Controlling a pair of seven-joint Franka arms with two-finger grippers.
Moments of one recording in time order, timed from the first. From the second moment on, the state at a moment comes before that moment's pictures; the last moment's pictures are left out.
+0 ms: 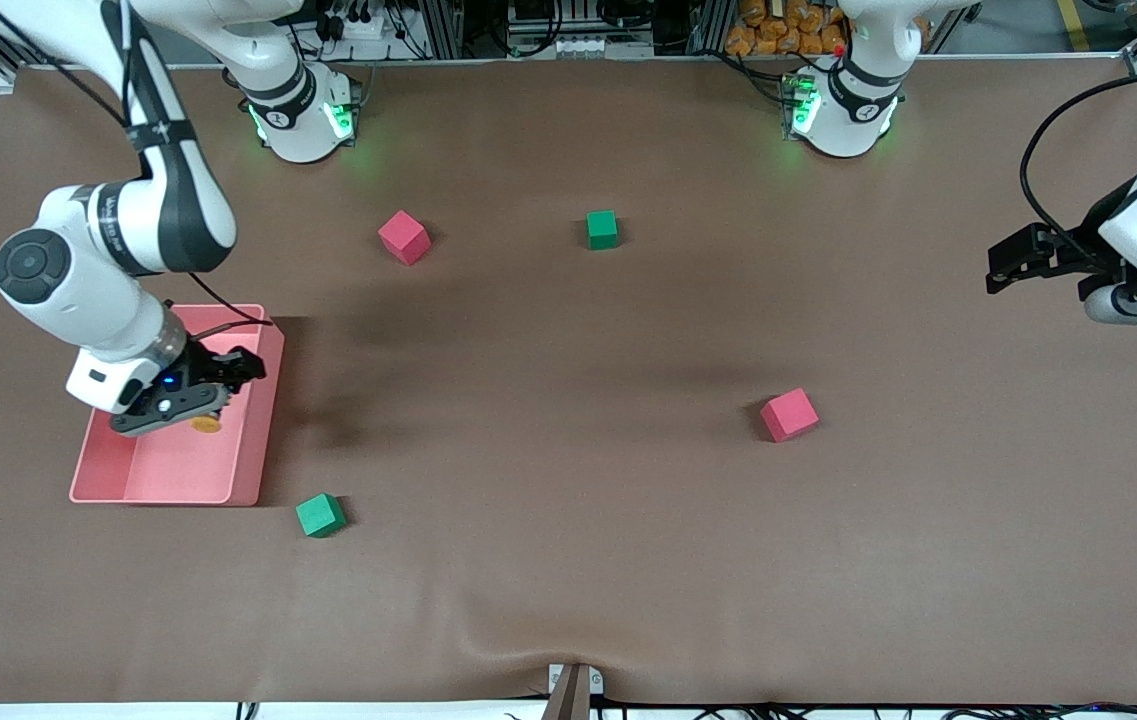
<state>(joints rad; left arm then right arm) 0.17 0.11 -0.29 -1.45 0.02 1.52 -0.03 0.17 0.20 -0.05 -1.98 -0.02 2.25 -0.29</state>
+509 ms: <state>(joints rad) 0.17 0.11 -0.29 -1.45 0.02 1.53 -0.03 0.41 0.34 -0.05 -1.85 0.13 2.24 -0.21</state>
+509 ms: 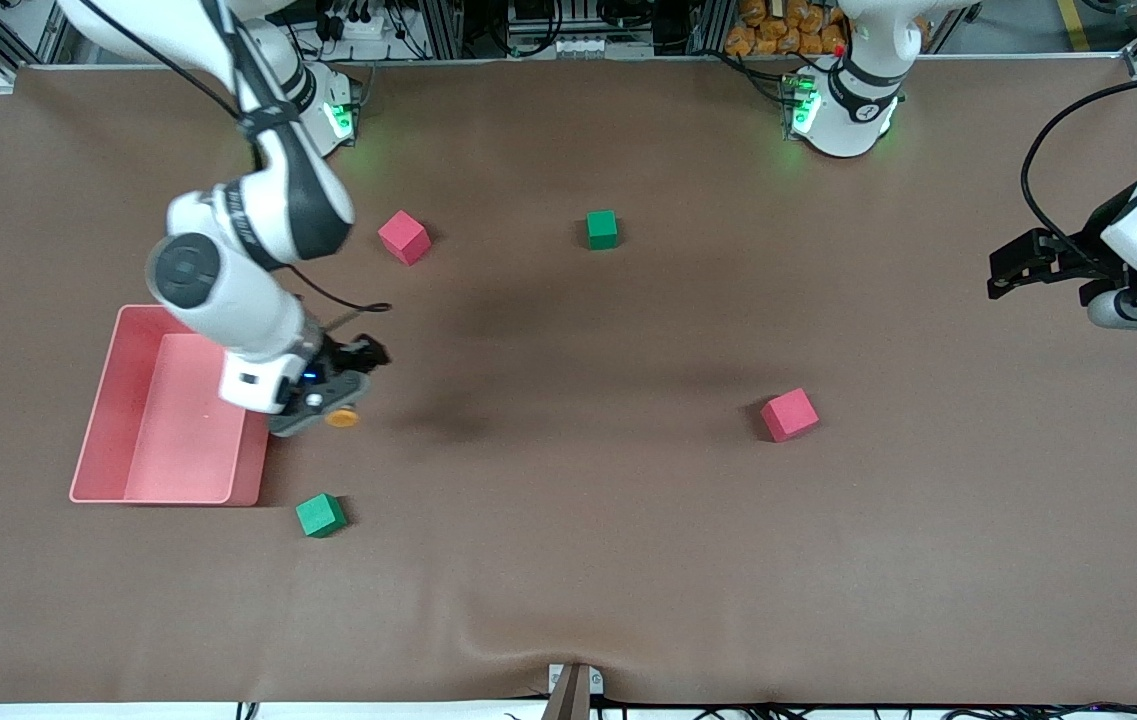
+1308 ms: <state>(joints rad) 0.17 0.11 -0.29 -1.45 0.02 1.53 -0.03 0.77 0.77 -0.05 -1.42 0.17 2.26 0.41</state>
